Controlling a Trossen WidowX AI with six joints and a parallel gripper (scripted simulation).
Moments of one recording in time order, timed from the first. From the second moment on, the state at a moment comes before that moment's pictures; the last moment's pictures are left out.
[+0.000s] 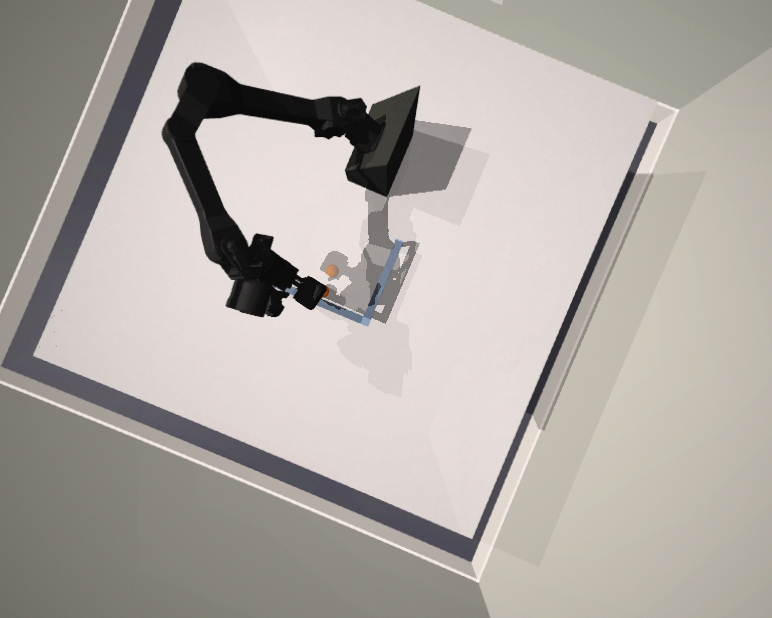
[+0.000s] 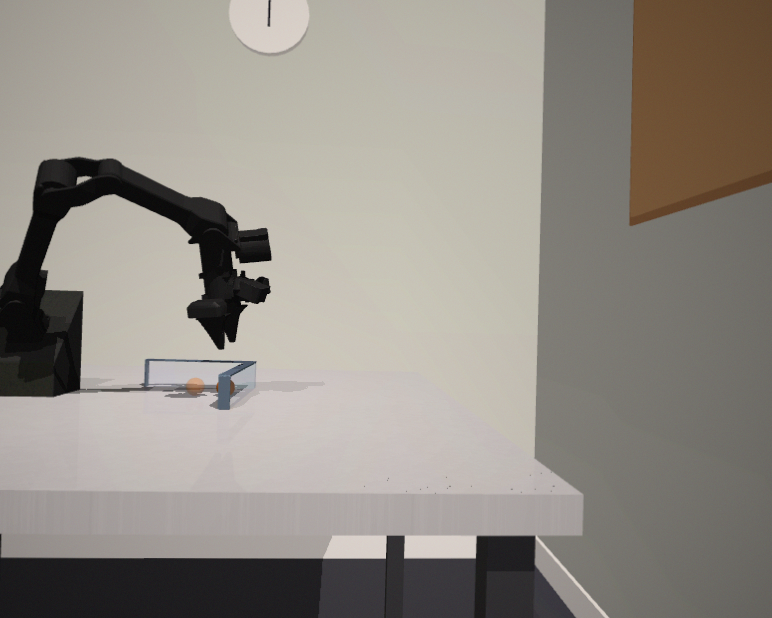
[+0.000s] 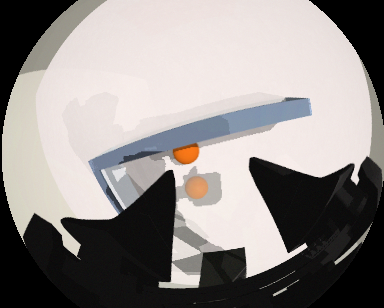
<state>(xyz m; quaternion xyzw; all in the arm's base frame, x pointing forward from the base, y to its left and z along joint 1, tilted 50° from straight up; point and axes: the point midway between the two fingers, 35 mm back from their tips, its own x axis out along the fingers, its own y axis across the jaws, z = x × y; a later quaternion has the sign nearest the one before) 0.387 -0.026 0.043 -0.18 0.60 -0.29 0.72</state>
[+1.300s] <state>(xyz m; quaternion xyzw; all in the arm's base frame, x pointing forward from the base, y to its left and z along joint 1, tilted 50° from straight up) 0.388 -0.057 -0.042 -0.28 0.64 -0.31 0.65</state>
